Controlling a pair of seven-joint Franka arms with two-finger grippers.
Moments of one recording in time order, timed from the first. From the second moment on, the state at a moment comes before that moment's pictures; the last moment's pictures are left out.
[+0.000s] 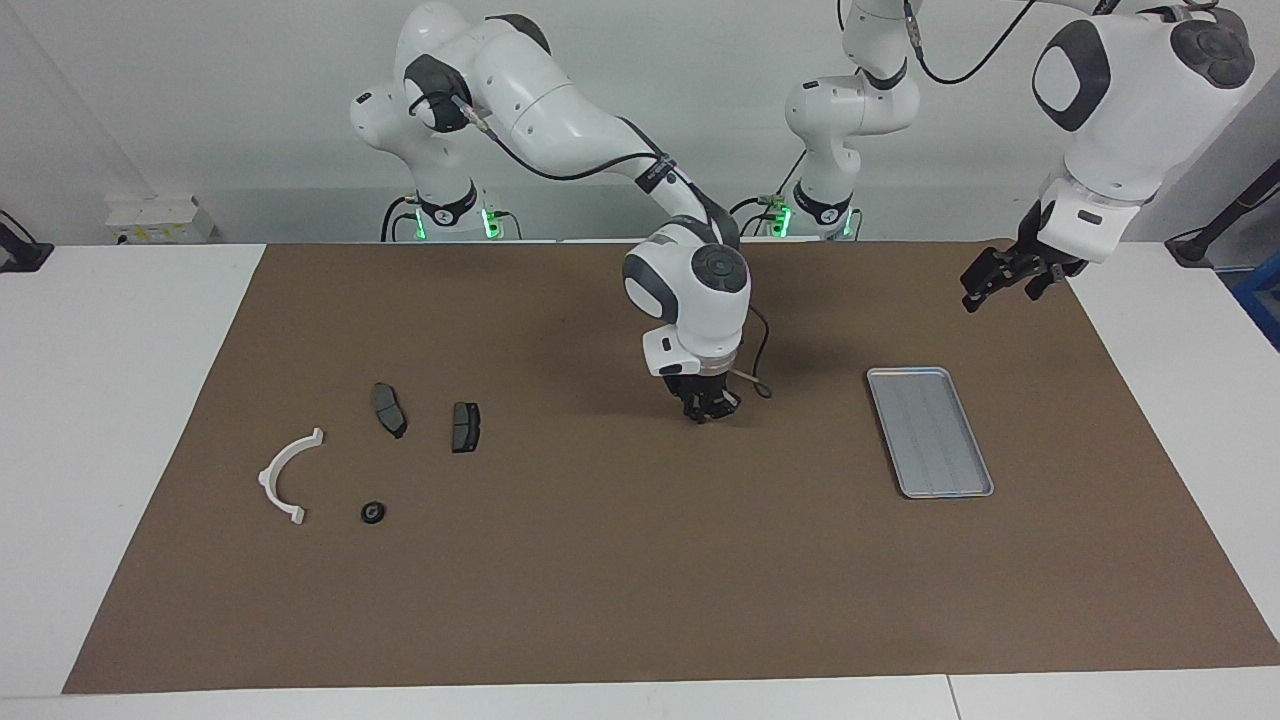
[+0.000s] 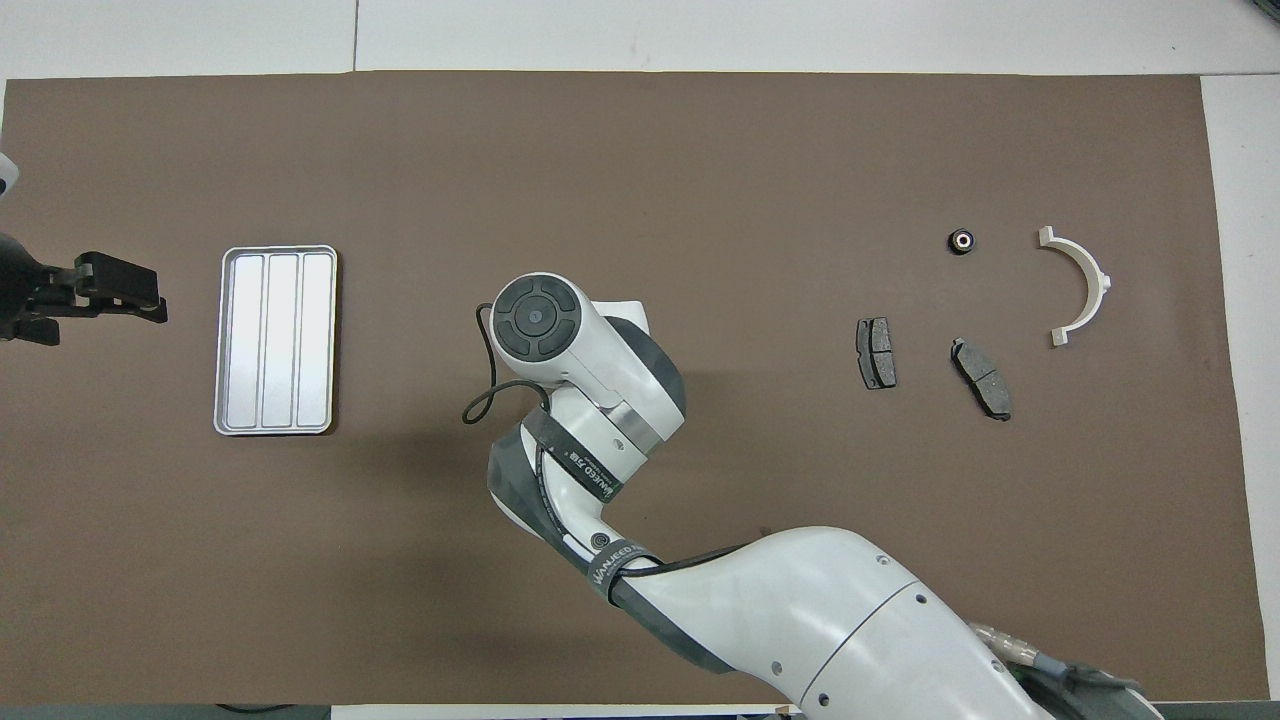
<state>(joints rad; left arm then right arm) 0.02 0.01 -0.03 -1.67 0.00 1.64 -0.14 0.64 0.71 0.09 -1.39 -0.08 2.11 1.40</state>
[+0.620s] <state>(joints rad) 0.02 0.01 -0.03 -1.67 0.00 1.64 -0.14 0.49 0.62 0.08 -1.22 -0.06 1.79 1.13</state>
